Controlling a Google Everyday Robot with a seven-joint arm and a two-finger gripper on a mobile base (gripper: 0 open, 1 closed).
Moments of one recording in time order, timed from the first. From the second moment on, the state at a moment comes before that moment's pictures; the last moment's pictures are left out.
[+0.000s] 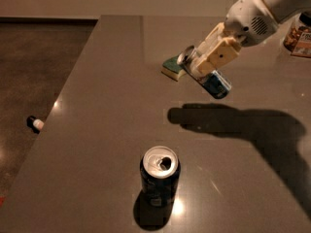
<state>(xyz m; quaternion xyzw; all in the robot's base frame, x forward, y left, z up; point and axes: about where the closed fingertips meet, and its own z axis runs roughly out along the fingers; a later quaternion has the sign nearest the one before) 0.535 -0.123 0.972 -0.58 0.73 0.23 0.27</state>
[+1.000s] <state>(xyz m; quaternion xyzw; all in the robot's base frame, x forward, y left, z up) 0.543 -0.148 0.968 -0.44 0.70 0.29 0.49</state>
